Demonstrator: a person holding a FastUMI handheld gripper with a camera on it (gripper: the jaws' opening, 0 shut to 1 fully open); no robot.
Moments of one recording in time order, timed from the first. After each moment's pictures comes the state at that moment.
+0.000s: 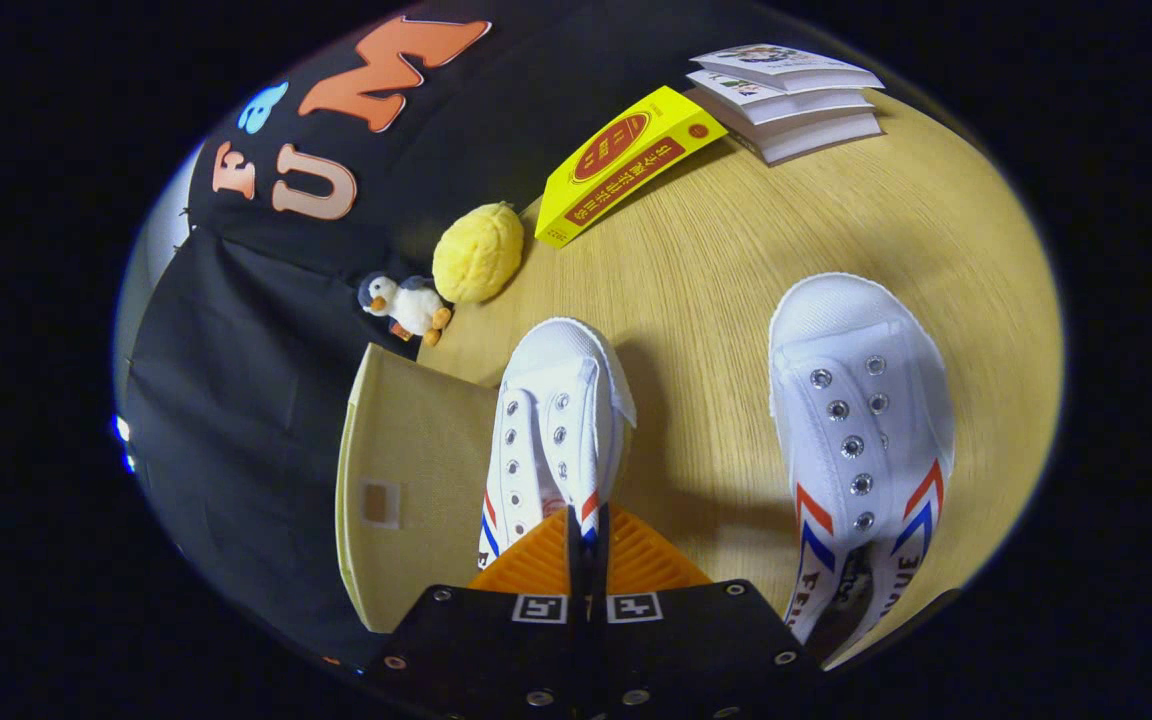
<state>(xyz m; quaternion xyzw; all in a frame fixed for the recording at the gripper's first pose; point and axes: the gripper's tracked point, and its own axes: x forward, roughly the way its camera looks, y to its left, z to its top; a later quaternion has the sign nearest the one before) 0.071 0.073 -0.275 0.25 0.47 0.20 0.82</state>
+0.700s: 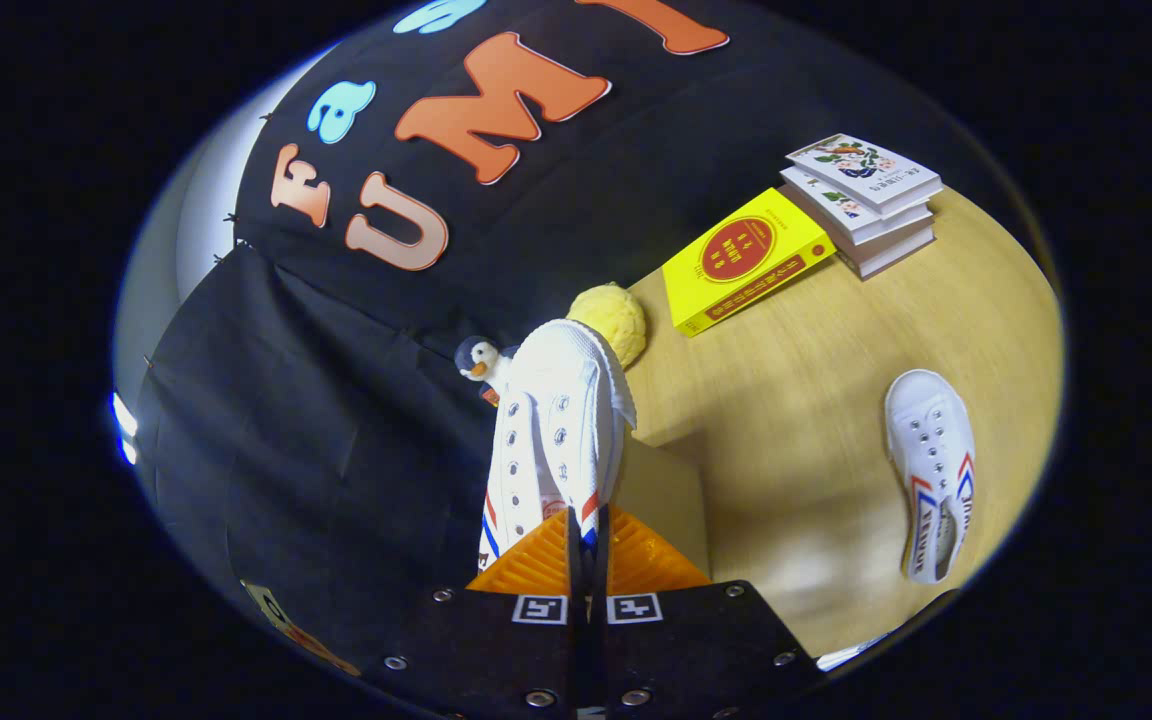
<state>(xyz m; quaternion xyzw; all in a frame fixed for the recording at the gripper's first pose) 0.052 0.193 -0.120 0.28 0.37 0.20 0.86</state>
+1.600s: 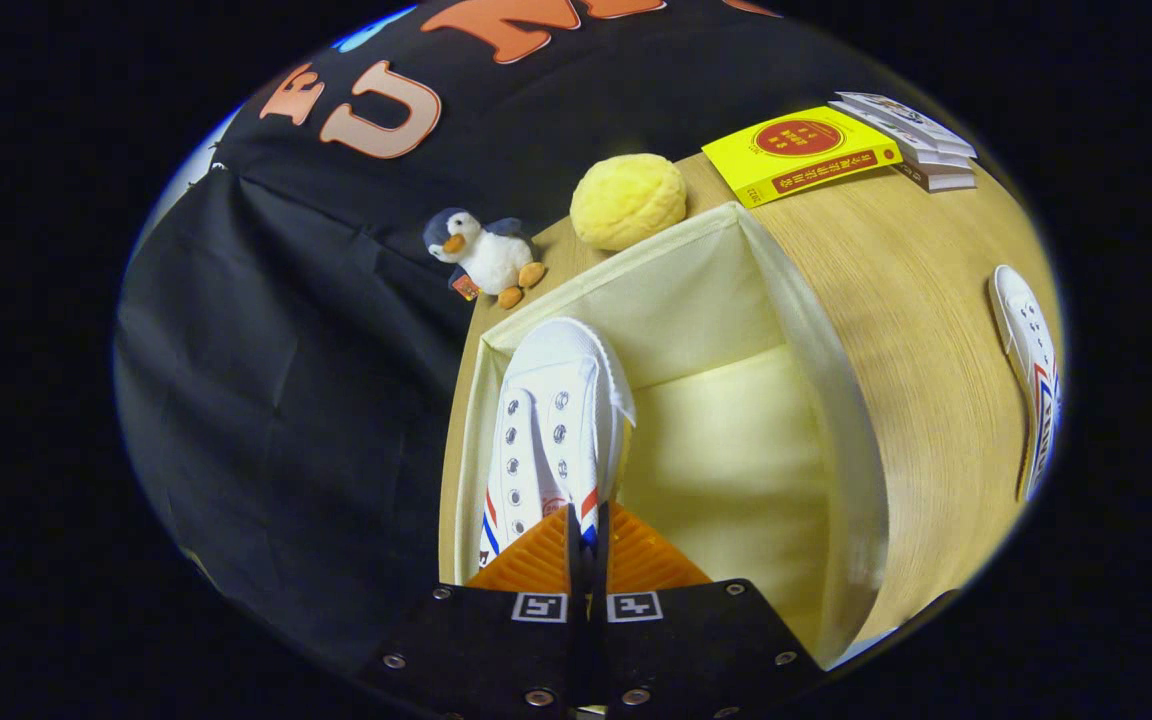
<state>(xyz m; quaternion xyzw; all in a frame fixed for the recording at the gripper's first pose) 0.029 0.318 -0.242 0.20 0.46 0.18 0.84</state>
